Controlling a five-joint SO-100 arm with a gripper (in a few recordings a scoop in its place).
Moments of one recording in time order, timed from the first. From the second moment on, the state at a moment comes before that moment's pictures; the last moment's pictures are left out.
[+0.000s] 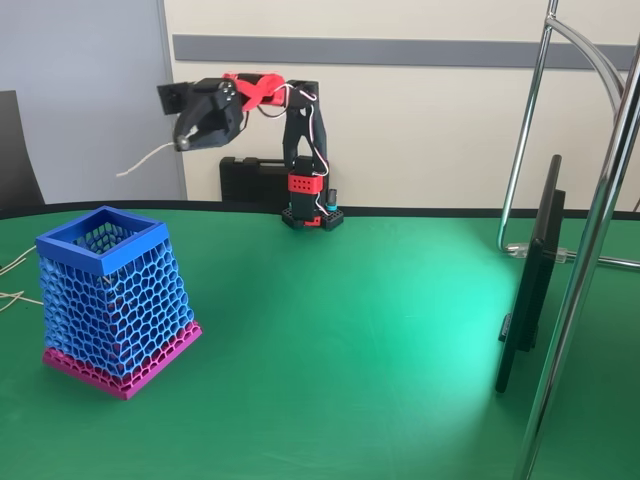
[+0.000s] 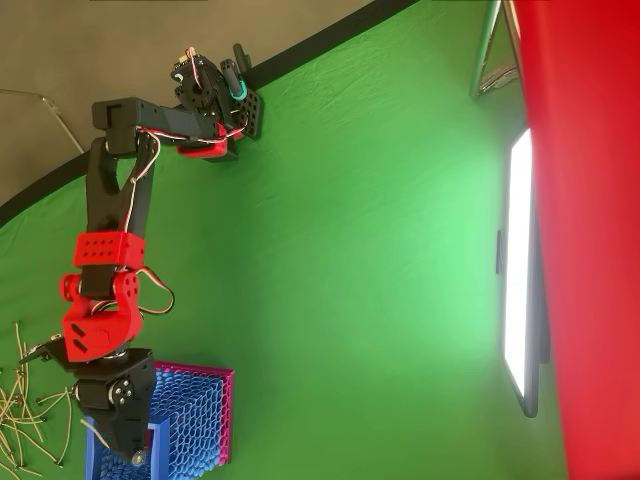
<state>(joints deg) 21.0 80.5 62.8 27.0 6.5</state>
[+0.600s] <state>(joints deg) 24.2 62.1 40.8 31.5 14.9</state>
